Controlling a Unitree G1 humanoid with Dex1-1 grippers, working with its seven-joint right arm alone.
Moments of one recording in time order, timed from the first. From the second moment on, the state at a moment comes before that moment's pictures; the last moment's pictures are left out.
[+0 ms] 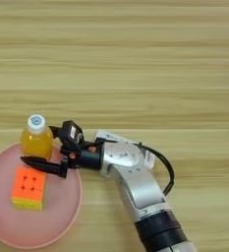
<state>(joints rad) -0.12 -0.30 0.26 -0.06 0.26 0.11 1.06</state>
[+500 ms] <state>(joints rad) -0.30 -0.29 0.26 -0.59 0.44 0.69 0.79</state>
